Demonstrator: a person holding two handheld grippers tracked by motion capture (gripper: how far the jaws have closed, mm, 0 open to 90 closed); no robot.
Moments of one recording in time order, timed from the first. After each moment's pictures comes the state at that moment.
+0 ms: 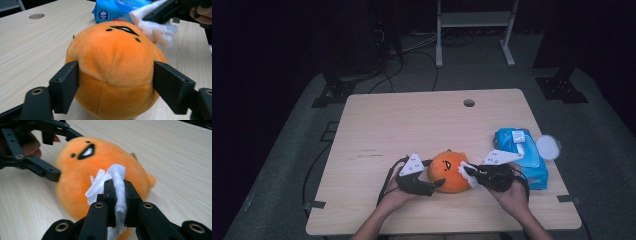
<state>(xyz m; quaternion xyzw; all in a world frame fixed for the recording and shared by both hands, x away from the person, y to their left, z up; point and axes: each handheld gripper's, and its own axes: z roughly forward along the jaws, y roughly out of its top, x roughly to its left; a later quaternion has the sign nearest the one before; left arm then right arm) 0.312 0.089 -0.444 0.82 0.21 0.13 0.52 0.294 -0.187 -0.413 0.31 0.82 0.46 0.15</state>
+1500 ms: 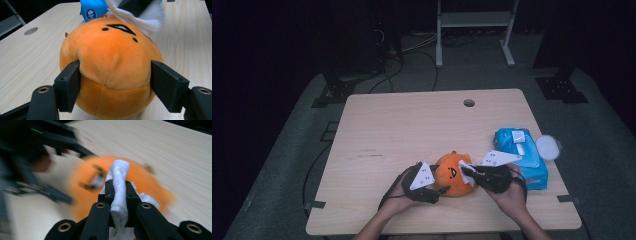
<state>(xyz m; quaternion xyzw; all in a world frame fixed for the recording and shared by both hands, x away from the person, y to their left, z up) 0.293 0.071 -0.445 0.85 0.12 0.19 0.48 0.287 -0.178 -0.406 0.30 0.82 0.47 0.14</state>
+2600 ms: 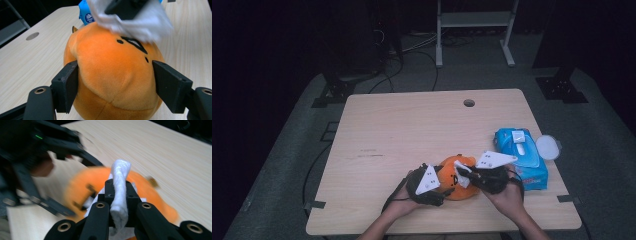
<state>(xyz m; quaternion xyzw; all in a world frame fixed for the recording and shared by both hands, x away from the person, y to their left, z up) 0.288 0.061 -0.444 0.84 0.12 0.19 0.49 0.286 -0.174 -0.400 0.28 0.82 0.46 0.16</state>
